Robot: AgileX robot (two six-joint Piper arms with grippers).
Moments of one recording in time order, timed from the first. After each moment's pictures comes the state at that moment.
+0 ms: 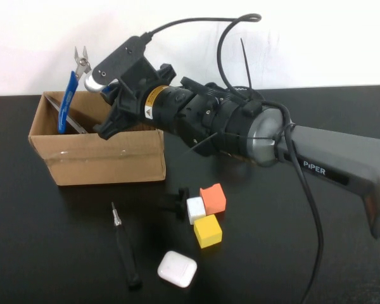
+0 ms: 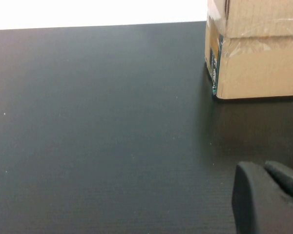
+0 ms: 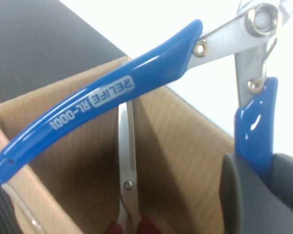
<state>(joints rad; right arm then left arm) 0.78 2.15 -1.80 -0.21 -0.08 0.03 -0.03 -0.01 0.03 0.06 0.35 0.04</state>
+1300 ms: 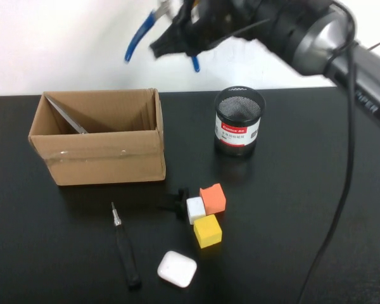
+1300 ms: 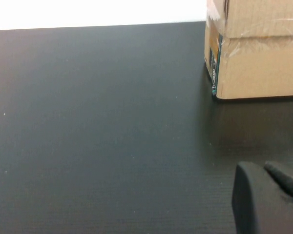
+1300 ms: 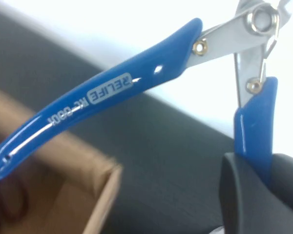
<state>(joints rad) 0.66 2.15 -2.26 -0.31 0.83 0.32 -0.03 -0.01 0.03 0.06 0.35 0.04</state>
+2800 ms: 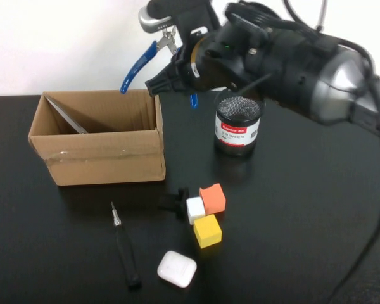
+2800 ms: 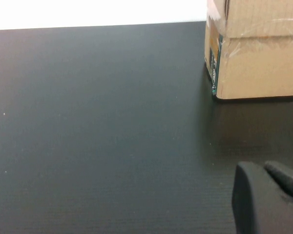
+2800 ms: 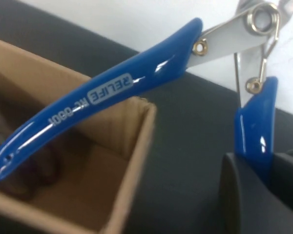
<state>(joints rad) 0.76 1.94 -1.81 -0.52 0.70 0.57 -0.03 -0.01 0.03 0.06 0.35 0.04</state>
